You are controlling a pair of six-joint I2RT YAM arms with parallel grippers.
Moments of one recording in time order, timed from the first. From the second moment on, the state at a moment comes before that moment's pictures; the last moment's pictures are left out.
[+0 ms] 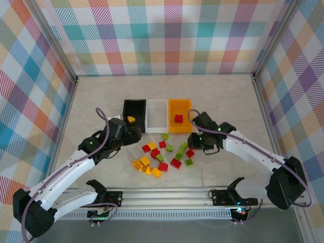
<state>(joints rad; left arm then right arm) -0.60 0.94 0.78 -0.66 -0.22 -0.72 0.66 1.27 0.96 -0.82 -0.04 0.65</state>
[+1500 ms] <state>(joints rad) -0.78 1.09 0.50 -0.68 0.00 -0.83 0.56 1.60 1.20 -0.59 0.01 0.61</state>
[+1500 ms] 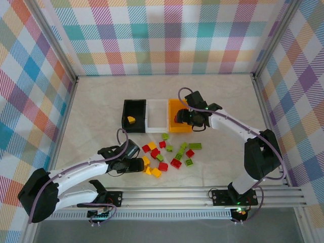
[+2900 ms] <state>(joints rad) -0.63 1.15 0.78 -0.74 -0.16 -0.75 0.55 1.54 1.15 -0.57 0.01 0.62</state>
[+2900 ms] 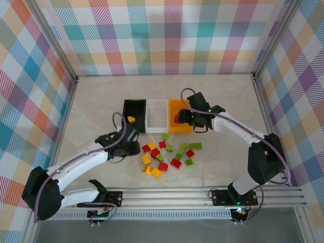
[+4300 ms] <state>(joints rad) -0.59 1.16 0.96 -0.49 -0.17 -0.71 0.55 1.41 0.78 -0.60 -0.02 0.76</state>
